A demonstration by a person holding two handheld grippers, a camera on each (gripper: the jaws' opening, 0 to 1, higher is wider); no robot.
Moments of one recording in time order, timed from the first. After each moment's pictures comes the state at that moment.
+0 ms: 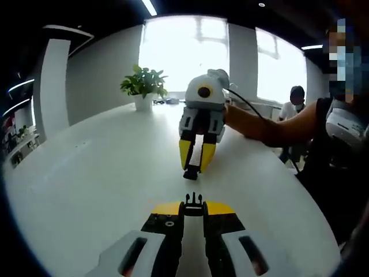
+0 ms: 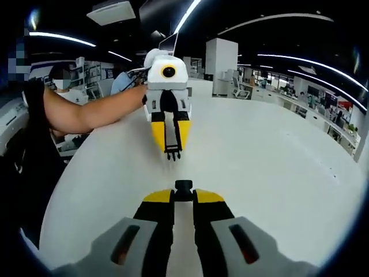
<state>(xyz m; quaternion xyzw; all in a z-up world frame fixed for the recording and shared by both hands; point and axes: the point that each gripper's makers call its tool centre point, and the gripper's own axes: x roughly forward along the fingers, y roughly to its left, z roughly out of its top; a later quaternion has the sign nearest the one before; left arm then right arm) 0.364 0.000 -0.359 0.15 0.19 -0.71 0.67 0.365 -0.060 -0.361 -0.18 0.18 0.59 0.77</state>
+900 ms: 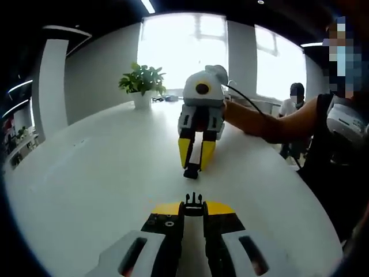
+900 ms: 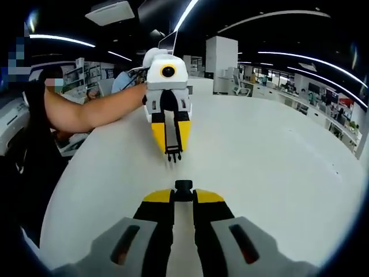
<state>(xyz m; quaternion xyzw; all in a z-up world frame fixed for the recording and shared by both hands) 0.362 -0.002 -0.365 0.16 0.20 -0.71 0.66 0.364 -0.060 -0.365 -0.18 0.19 0.59 0.76</state>
